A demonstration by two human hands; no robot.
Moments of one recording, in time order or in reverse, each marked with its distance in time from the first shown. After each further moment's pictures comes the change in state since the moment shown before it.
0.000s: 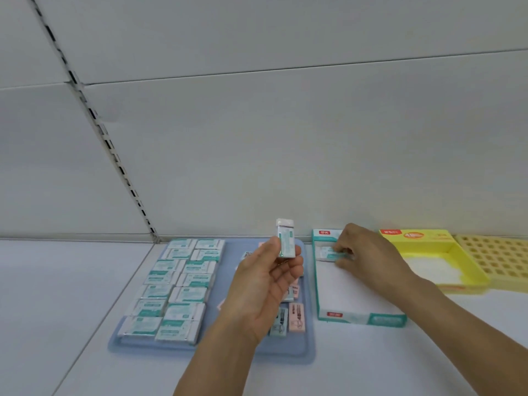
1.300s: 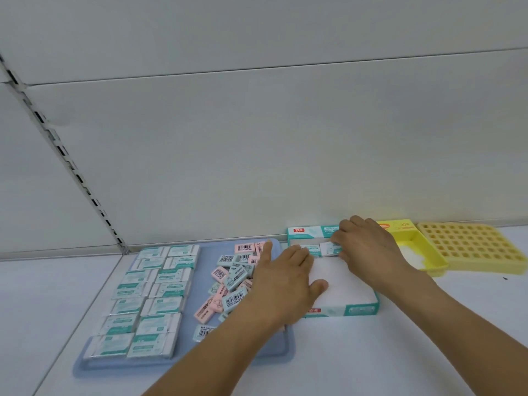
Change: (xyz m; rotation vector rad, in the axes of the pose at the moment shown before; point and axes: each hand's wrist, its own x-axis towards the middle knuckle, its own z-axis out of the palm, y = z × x) left_hand 0.037 -0.037 0.023 2.256 -0.485 0.473; right_hand -0.018 0.013 -0.019 -0.486 -0.007 0.015
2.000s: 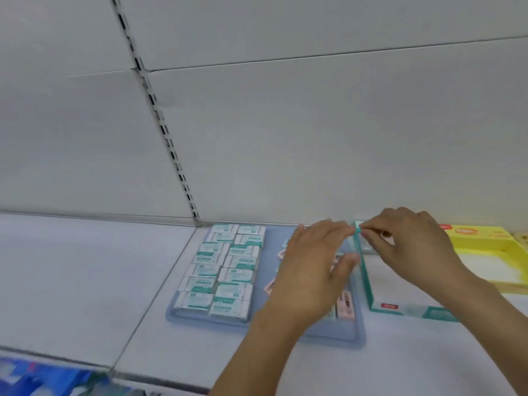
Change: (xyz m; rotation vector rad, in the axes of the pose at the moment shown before) left_hand -0.064 -0.040 -0.005 -0.572 0.608 0.014; right_hand 0.005 -0.054 -0.028 0.396 0.308 -0.068
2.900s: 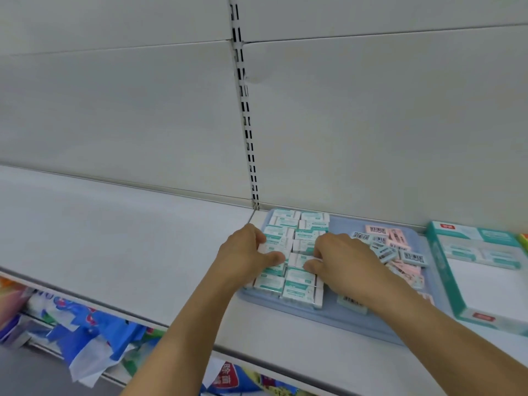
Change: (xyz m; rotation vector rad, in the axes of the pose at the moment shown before) left_hand -0.065 -0.119 -0.120 0.051 -0.083 -0.874; right_hand 0.031 -0.186 0.045 0.115 -0.628 0.003
